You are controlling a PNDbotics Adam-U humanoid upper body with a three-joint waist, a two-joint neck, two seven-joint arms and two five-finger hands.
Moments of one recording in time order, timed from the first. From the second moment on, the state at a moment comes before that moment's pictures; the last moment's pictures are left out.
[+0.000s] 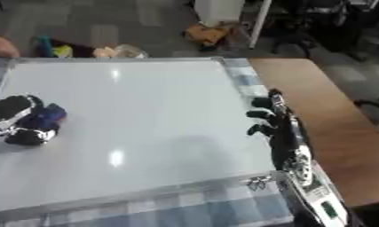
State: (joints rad) left arm -0.76 0.33 -0.23 -1.03 -1.06 -0.19 -0.39; right arm -0.12 -0.34 0.15 -1.74 -0.43 -0.03 -0.39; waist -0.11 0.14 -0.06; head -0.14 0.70
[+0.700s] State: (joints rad) left arm -0.77 0.25 -0.40 -1.15 -0.94 -0.26 -0.51; right arm -0.12 -0.34 0.15 -1.74 -0.43 -0.02 -0.38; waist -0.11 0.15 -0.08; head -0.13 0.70
